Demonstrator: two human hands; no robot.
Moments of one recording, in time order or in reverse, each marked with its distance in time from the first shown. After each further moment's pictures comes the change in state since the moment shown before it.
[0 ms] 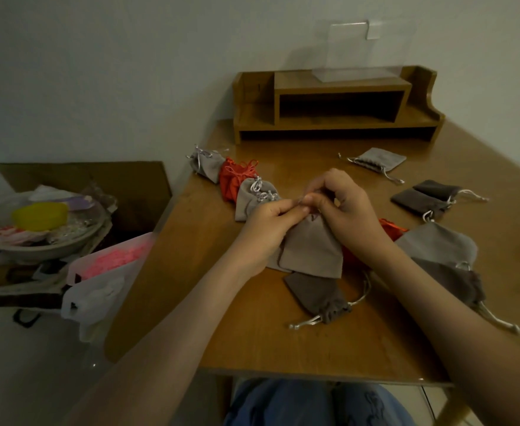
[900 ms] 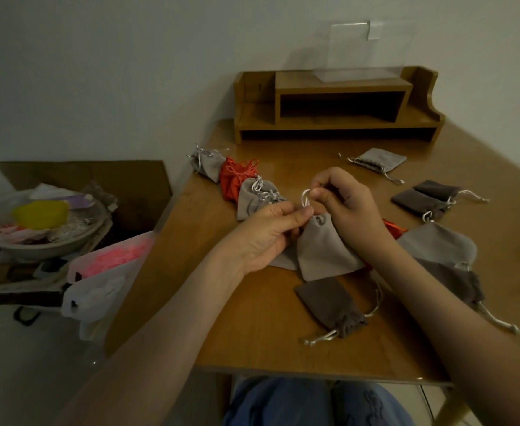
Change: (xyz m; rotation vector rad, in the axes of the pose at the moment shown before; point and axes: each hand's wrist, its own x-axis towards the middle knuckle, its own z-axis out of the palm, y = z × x) left_hand -0.004 0.008 -0.003 -0.317 -0.168 -0.187; right_hand -0.001 -0.005 -0.005 0.145 -0.030 0.037
